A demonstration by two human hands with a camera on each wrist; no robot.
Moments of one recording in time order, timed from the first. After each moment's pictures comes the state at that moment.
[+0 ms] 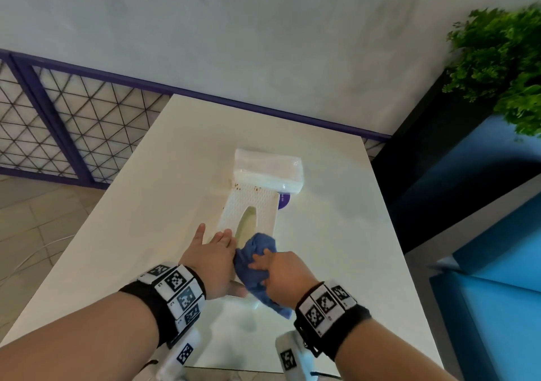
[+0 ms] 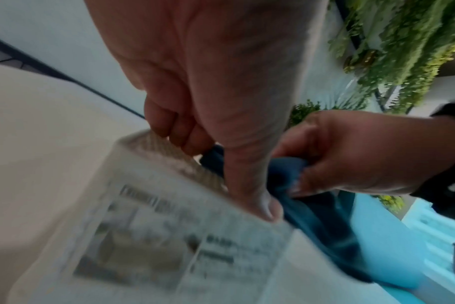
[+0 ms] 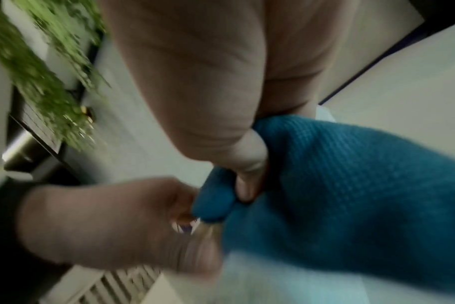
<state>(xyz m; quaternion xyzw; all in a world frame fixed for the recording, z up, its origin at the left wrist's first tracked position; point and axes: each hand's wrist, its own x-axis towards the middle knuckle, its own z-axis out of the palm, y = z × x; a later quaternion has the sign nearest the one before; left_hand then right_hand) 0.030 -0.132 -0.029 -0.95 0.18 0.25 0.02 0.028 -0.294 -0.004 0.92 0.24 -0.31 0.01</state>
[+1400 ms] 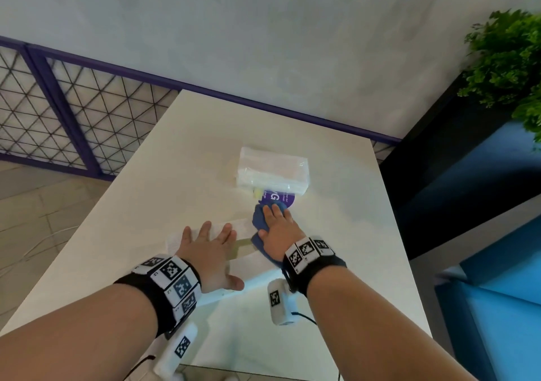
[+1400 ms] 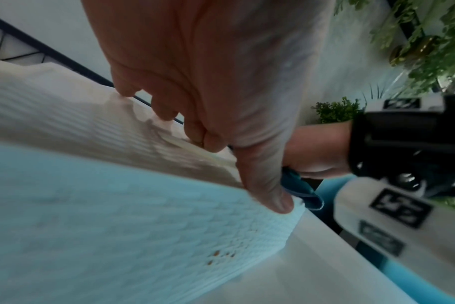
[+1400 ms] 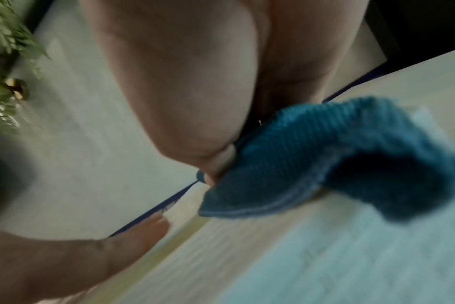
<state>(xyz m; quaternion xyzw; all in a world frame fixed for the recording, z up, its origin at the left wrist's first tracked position) 0.038 -0.127 -0.039 -0.94 0.11 0.31 -0.03 0.112 -0.302 -0.064 0.96 0.13 -0.23 0.00</state>
